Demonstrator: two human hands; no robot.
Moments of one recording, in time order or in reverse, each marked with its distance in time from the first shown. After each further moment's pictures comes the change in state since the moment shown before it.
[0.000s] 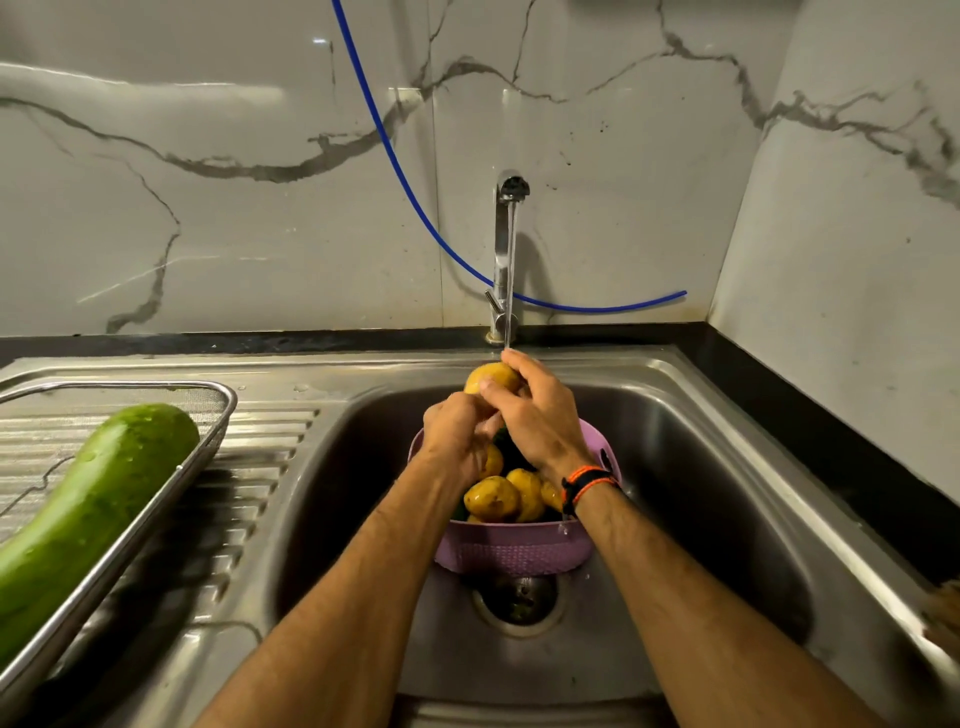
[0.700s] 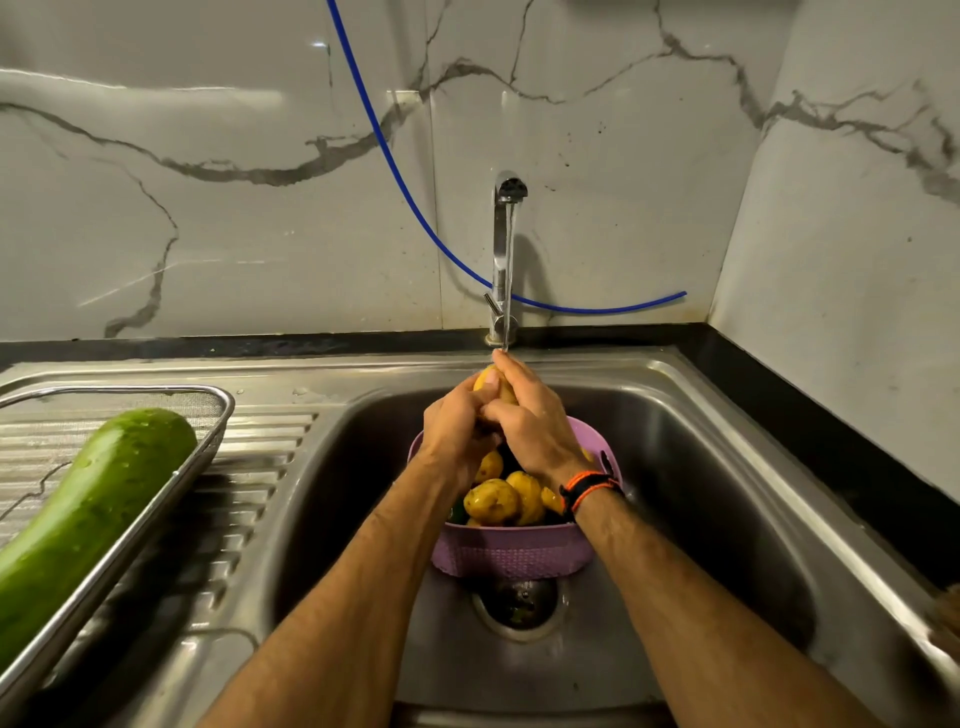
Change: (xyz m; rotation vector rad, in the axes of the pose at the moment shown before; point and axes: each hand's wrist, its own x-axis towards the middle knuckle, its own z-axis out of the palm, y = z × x) left_hand -0.002 0.000 -0.002 0.137 -0.121 0.058; right_hand -0.006 -0.009 -0.001 -0.055 -0.159 0.019
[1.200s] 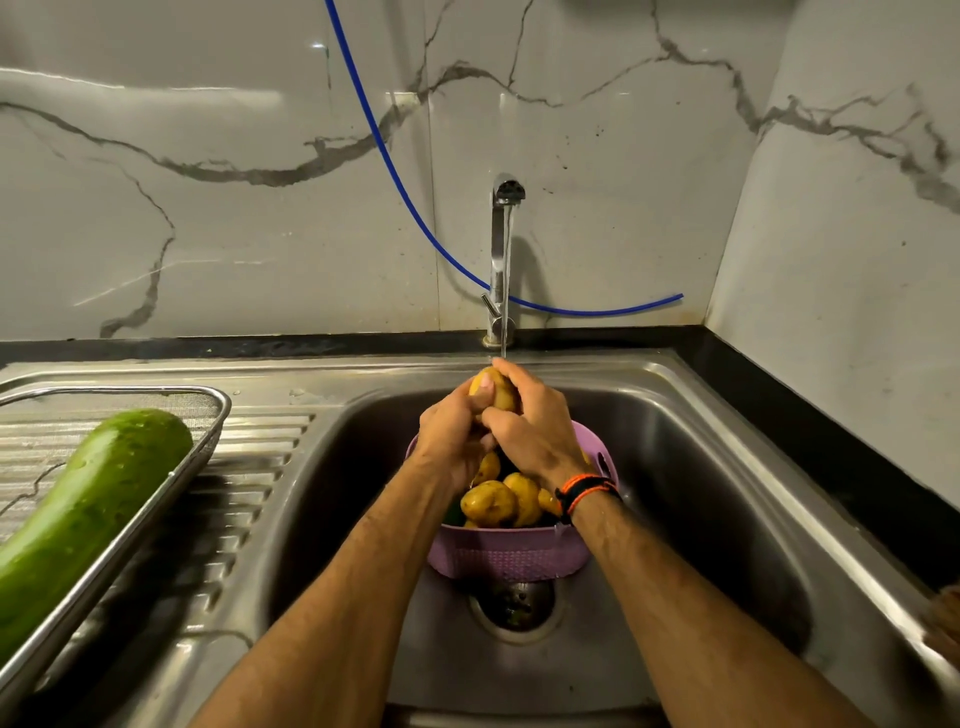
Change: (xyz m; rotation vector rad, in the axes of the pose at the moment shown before) left_hand 0.001 0.001 0.000 -0.027 0.052 -0.037; right_hand -0.002 0.004 0.000 -0.084 0.107 -0.055
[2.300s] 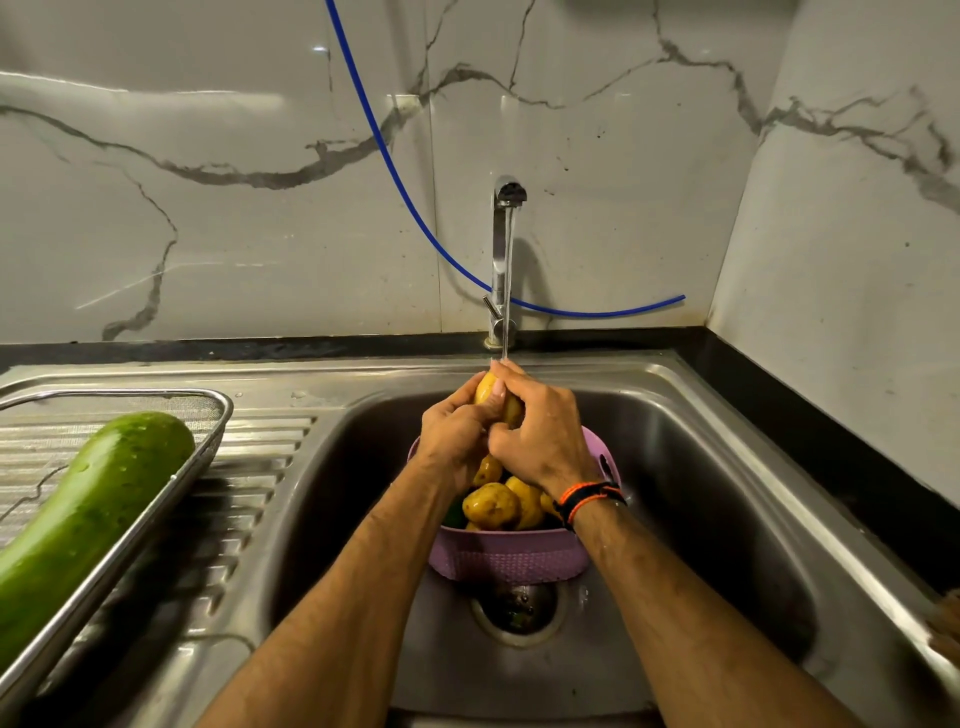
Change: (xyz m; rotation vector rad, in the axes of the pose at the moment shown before) left_hand 0.004 -0.002 -0.004 -0.077 -0.112 0.062; right_hand 0.002 0.012 -0.002 -0.238 0.064 -0.156
